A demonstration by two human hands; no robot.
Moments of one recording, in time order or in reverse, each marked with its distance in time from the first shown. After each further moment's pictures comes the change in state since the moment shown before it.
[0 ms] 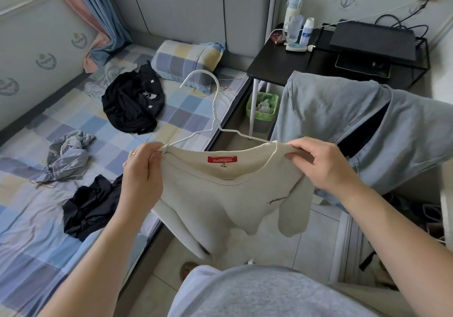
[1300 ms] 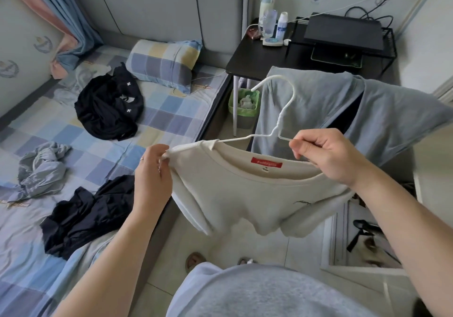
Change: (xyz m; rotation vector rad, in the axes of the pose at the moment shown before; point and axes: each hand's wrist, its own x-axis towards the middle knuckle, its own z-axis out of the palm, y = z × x) left_hand 0.013 -0.022 0.057 0.000 -0.082 -0.045; right_hand -0.005 -0.036 -0.049 0.341 -0.140 0.218
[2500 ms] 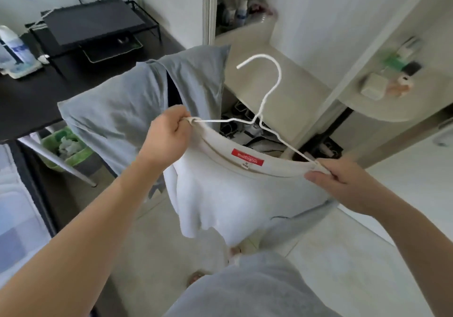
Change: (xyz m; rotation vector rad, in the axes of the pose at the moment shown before) left_hand 0.060 0.241 0.195 -0.376 -1.109 0.723; right_hand -0.231 -0.034 0.039 -0.345 0.744 0.878
